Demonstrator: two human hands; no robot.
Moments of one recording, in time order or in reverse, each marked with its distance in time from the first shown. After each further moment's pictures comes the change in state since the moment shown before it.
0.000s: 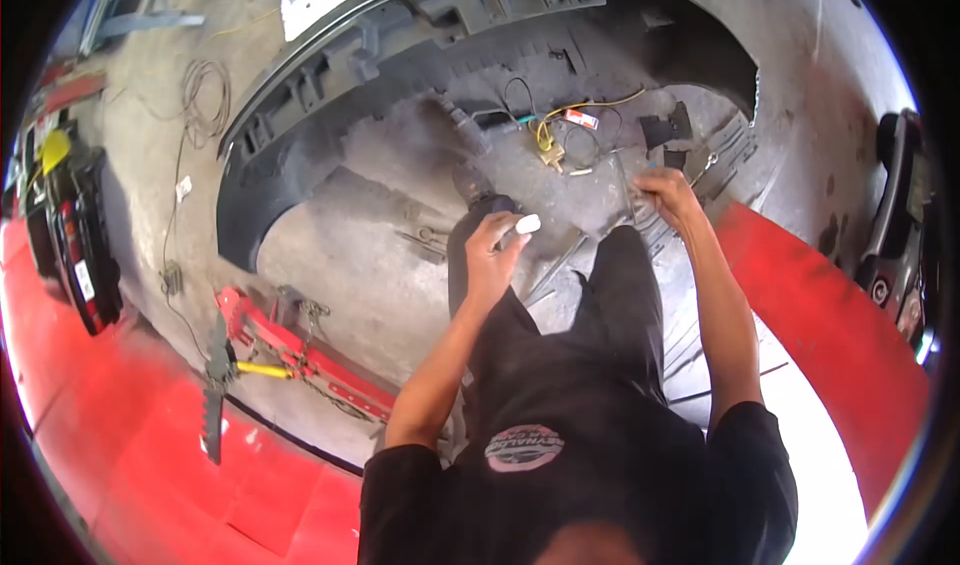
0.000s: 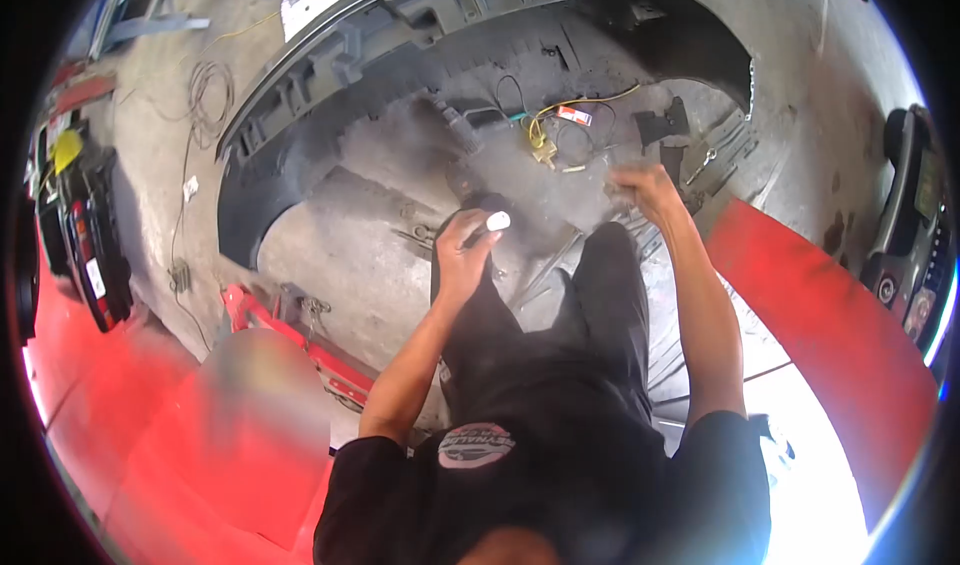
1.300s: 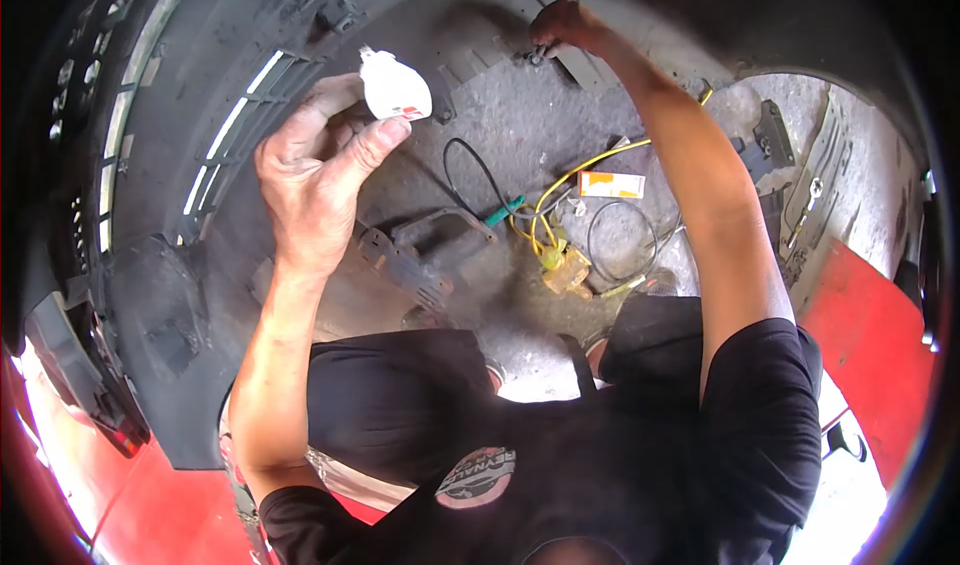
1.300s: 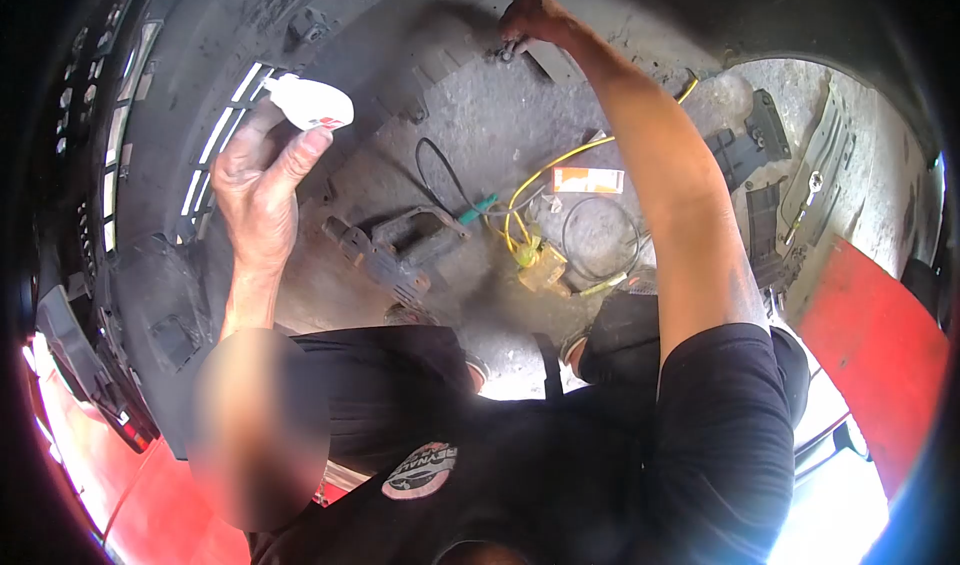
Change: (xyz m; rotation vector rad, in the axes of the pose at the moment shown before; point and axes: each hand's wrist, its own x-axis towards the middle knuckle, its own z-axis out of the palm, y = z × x) left_hand 0.413 -0.248 0.109 -0.003 -0.229 0.275; right_hand 0.699 0.066 -0.135 -1.061 -0.195 -1.257
